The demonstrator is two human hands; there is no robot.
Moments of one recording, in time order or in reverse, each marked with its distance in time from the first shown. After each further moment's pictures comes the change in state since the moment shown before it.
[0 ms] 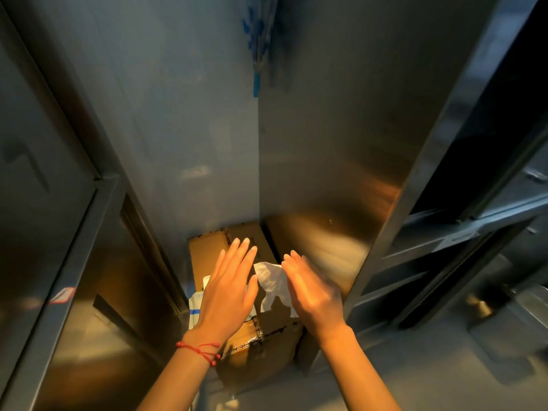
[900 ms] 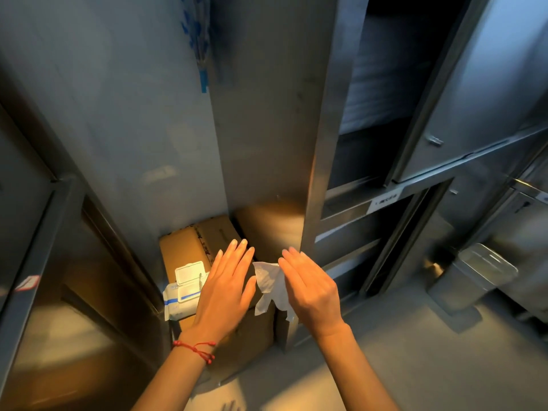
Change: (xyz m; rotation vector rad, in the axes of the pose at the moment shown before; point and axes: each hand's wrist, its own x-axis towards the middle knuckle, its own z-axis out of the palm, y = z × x) left_hand -0.049 0.068 0.015 -0.011 -0.039 0.151; right_hand -0.055 -0.005 -0.088 -0.122 0.064 0.074
